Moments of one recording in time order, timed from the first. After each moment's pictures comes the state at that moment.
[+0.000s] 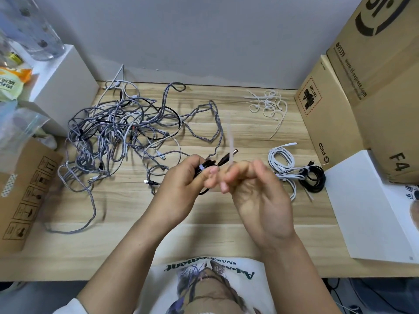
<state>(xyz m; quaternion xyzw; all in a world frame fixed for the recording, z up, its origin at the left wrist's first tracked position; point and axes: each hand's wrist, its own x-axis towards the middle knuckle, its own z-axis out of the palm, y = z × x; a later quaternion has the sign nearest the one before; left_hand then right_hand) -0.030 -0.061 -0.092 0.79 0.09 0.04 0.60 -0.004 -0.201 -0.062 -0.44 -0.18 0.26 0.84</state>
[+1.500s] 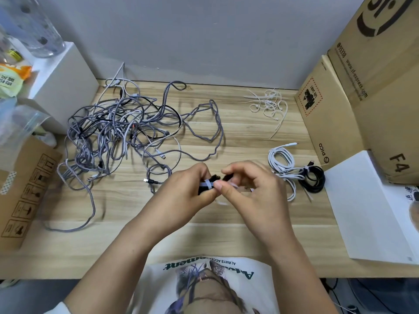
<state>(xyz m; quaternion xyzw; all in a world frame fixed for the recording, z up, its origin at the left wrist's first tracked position) -0.042 -0.063 -0.068 0.89 0.06 -0.04 0.45 -0.001 -0.209 -0.071 -0.82 -0.17 0.03 0.54</state>
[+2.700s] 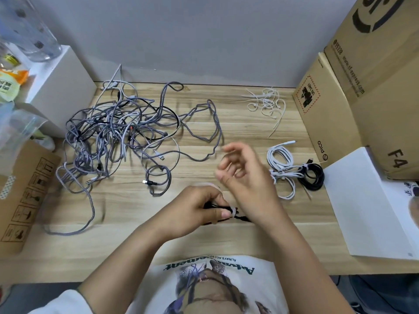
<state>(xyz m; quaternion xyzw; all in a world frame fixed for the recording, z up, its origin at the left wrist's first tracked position) -0.041 -0.069 -0.104 0.78 -0.03 -0.17 0.60 0.016 -0.203 -0.080 -0.78 -0.22 0.11 0.57</state>
